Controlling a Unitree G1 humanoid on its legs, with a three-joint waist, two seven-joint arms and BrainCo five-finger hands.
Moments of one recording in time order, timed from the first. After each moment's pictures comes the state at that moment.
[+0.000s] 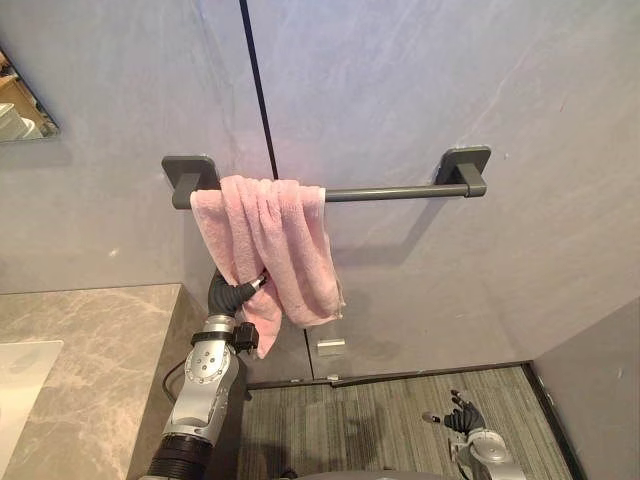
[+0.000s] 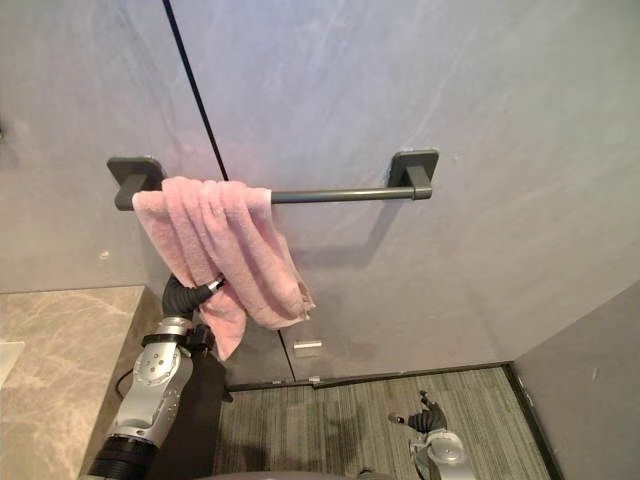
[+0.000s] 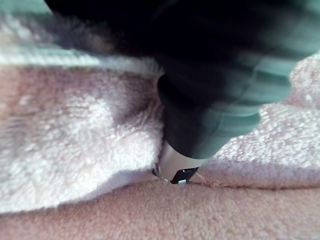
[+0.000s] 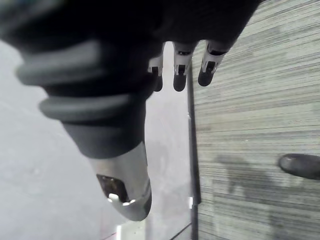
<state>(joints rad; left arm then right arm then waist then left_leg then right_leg) -0.01 0.25 -0.08 0.11 -0.24 -0.25 0.13 0.05 -0.17 -0.06 0.82 -0.02 -0.06 -0.08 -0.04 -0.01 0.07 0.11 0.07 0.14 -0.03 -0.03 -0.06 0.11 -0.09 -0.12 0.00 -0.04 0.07</state>
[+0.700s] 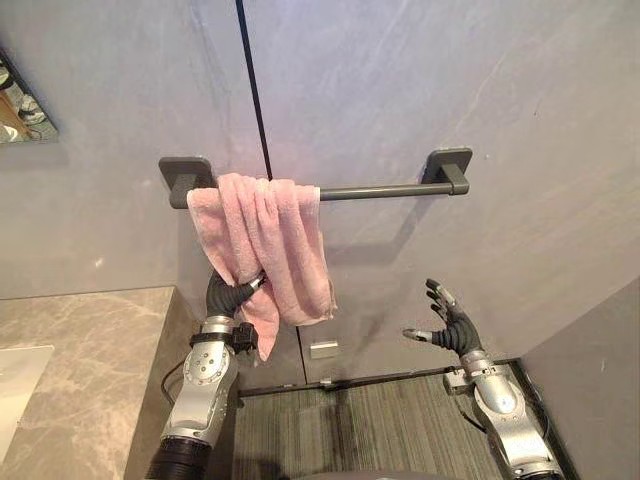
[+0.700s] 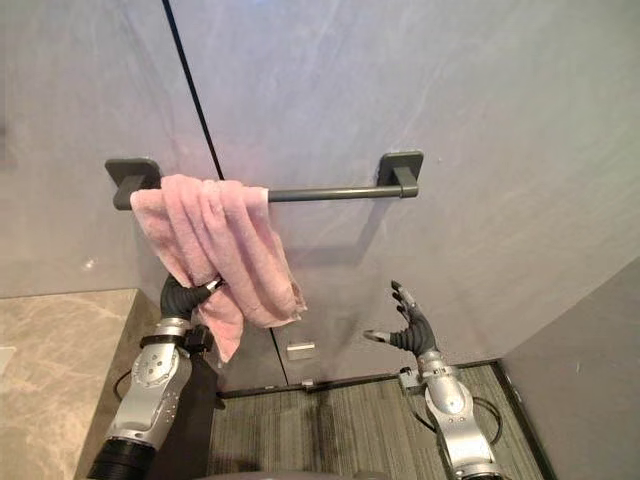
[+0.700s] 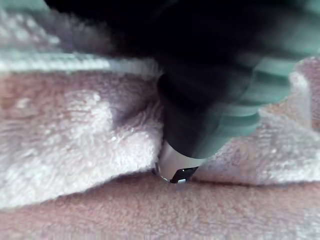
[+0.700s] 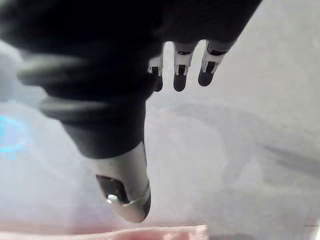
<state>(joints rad) 0.01 0.25 -0.08 0.07 -0.24 -0.25 0.13 0.14 -0.30 0.10 0.02 0.05 -0.17 0.03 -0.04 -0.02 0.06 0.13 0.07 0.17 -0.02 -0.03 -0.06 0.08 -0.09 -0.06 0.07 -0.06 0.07</state>
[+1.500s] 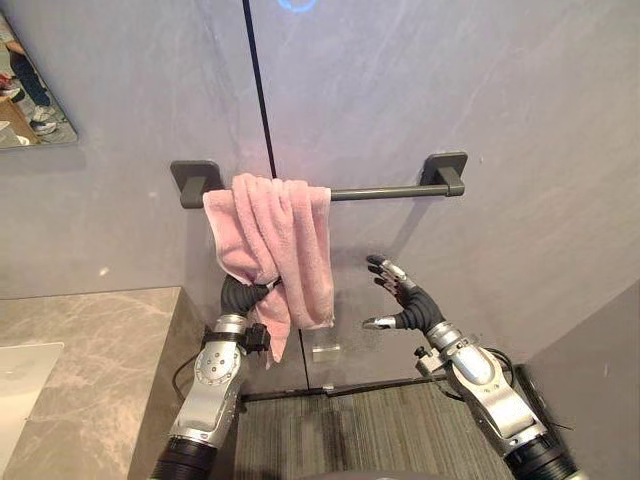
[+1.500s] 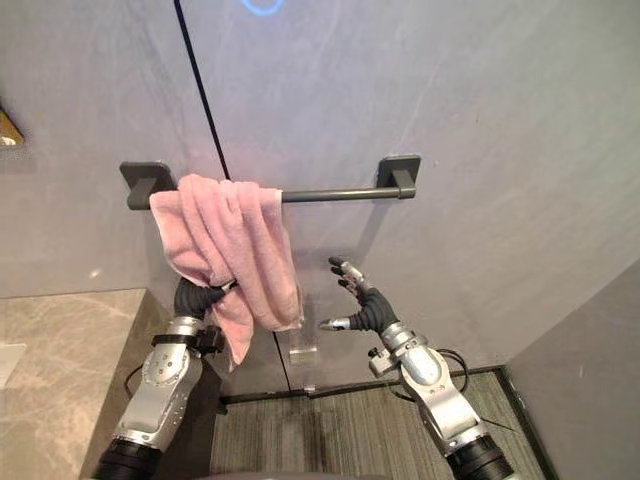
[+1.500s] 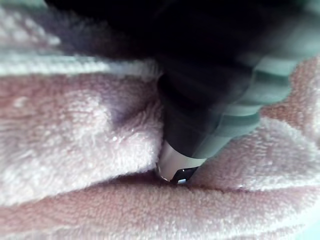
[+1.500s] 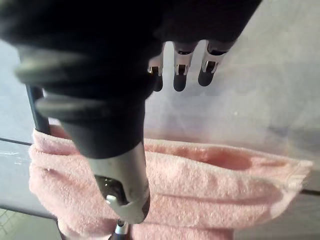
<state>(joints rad) 0.00 0.25 -0.17 0.04 -0.24 -0.25 0.13 -0.04 -0.40 0.38 -0.01 0.23 -0.19 0.12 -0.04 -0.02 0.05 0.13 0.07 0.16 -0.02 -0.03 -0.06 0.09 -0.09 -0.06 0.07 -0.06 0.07</state>
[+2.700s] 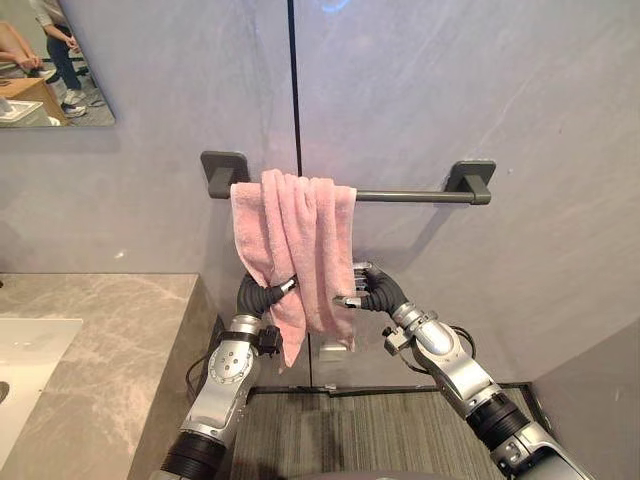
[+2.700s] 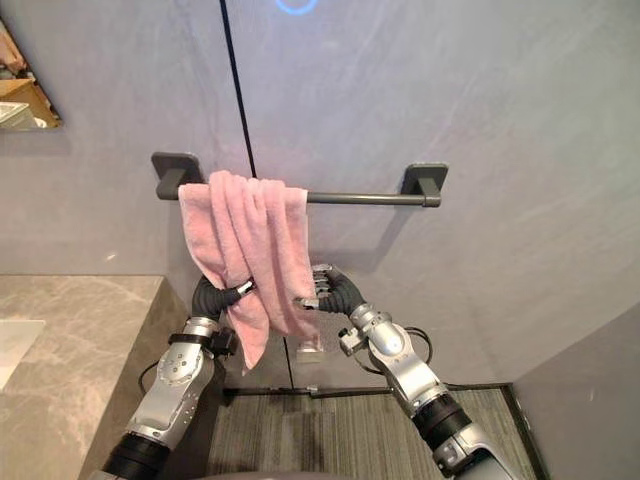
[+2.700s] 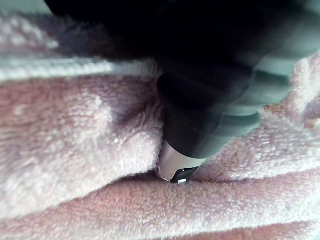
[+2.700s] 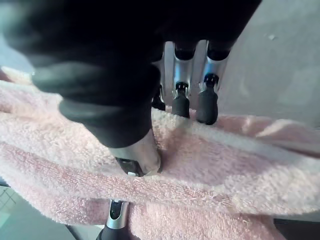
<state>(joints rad) -0.03 0.25 -0.23 0.09 -0.25 -0.26 0.13 -0.29 -0.30 0.47 0.26 0.26 -0.19 0.11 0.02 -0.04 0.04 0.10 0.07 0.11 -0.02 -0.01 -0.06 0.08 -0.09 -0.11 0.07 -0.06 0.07</state>
